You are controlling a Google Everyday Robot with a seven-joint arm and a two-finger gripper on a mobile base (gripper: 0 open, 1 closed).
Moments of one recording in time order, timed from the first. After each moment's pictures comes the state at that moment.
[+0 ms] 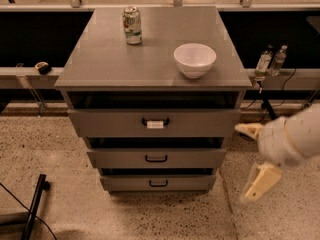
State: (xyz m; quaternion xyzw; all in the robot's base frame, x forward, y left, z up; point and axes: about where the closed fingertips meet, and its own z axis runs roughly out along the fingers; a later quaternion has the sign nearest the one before) arm 0.422 -0.203 0.776 -0.63 0.73 0.10 0.24
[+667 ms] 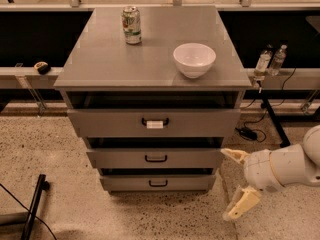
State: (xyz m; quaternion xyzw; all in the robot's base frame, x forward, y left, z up) arm 0.411 -0.178 0.680 -0.60 0.71 0.20 0.30
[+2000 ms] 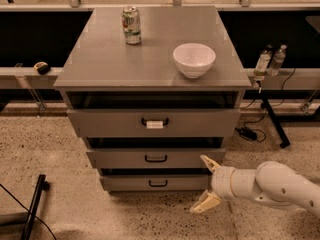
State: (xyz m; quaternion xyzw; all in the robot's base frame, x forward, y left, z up) arm 0.477 -0.134 0.549 -0.57 0.71 0.15 0.39
